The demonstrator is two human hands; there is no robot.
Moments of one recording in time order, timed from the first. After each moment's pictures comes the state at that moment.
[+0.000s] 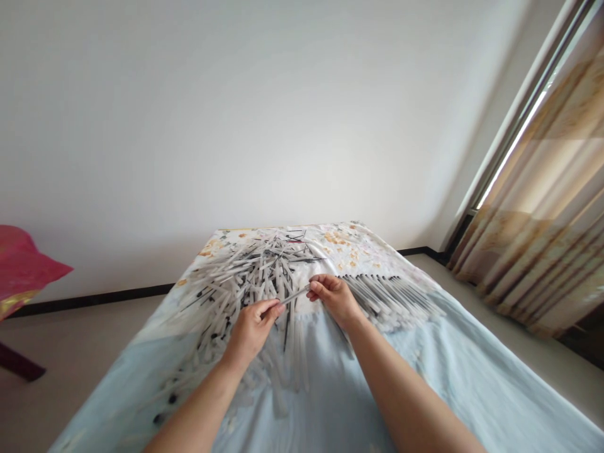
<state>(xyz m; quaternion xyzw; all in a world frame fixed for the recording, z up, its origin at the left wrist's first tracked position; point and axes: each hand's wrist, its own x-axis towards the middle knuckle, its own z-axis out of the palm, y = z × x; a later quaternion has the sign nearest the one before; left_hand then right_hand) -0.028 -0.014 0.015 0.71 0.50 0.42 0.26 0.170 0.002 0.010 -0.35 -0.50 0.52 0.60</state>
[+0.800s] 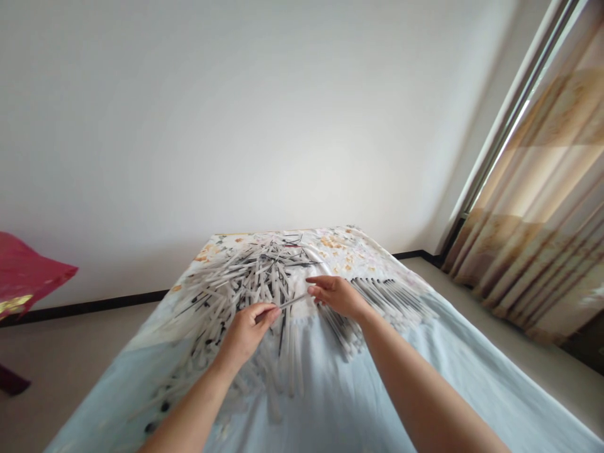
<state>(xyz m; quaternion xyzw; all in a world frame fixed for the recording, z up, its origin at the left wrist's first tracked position) -0.030 -0.011 0.020 0.76 0.47 0.38 0.24 0.202 -0.002 0.042 -0.47 -0.67 0.40 0.41</state>
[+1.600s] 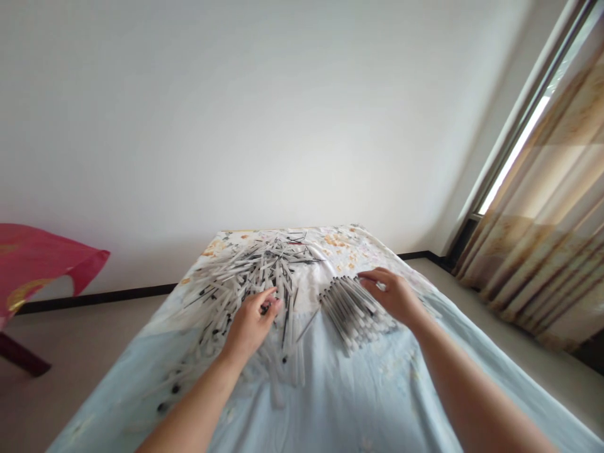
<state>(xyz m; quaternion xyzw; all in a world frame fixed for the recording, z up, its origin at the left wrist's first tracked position) -0.029 -0.013 0.014 0.74 0.50 0.42 0.19 0.275 -0.055 0.068 -0.59 -0.72 0.05 0.37</state>
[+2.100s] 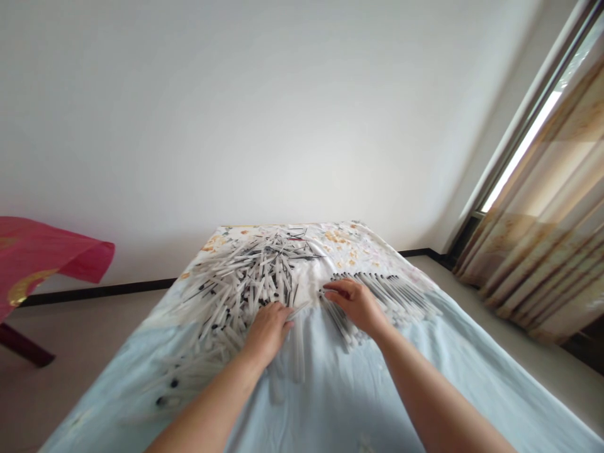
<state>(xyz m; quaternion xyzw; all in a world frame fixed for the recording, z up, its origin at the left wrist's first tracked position) -0.003 -0.023 -0.013 0.85 0.48 0.20 0.07 0.215 -0.043 0.041 -0.54 -0.72 0.17 0.40</state>
